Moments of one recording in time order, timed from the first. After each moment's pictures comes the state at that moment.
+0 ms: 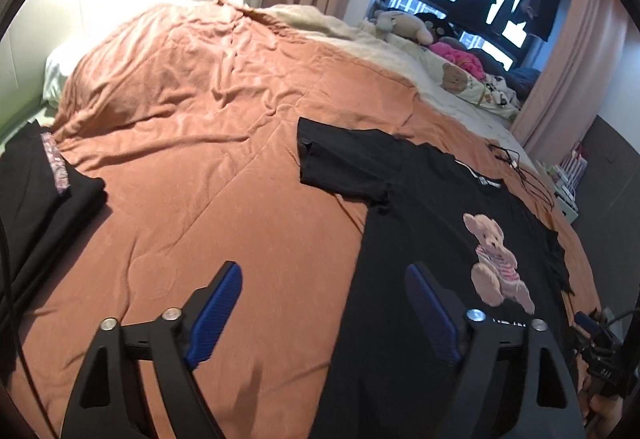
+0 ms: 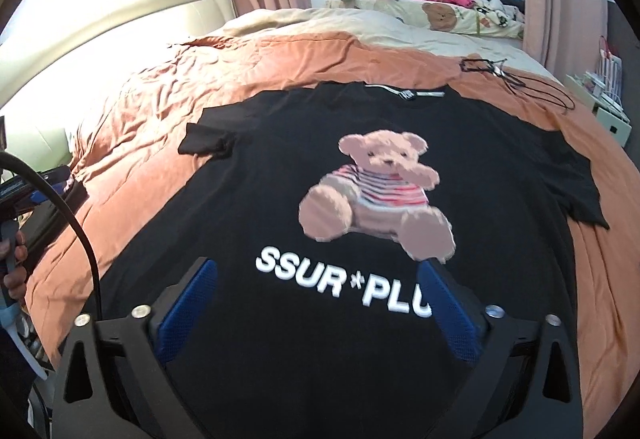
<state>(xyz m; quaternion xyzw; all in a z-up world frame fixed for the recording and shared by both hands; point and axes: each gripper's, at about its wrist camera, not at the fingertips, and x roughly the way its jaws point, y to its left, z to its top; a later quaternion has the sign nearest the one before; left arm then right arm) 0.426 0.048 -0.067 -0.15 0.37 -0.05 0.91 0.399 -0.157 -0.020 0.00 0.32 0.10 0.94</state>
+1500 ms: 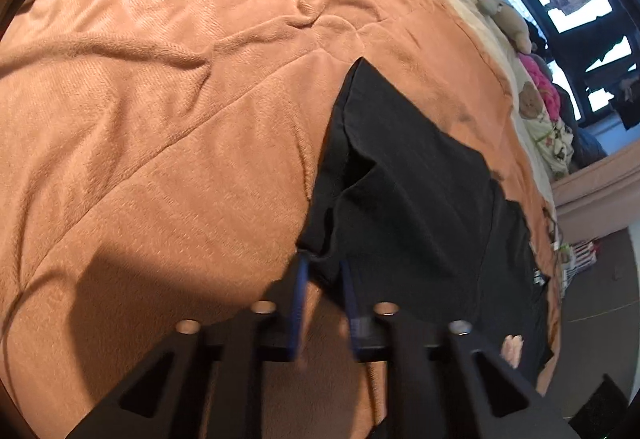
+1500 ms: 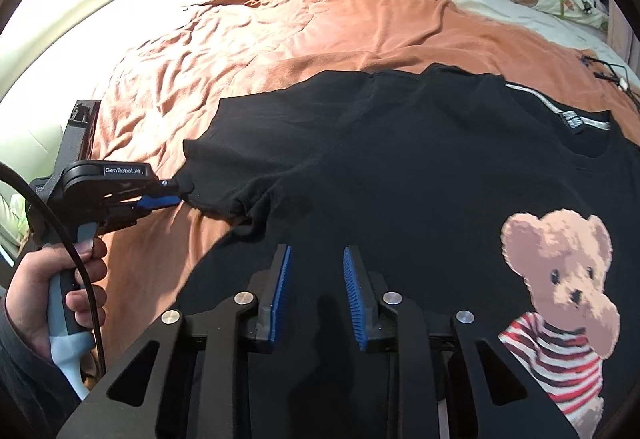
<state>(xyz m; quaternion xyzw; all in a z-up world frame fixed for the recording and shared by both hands) 0.662 0.061 -0.189 -0.34 0.49 -0.01 0.81 0.679 -0.033 -0.086 0.02 0.39 0.19 0.90</state>
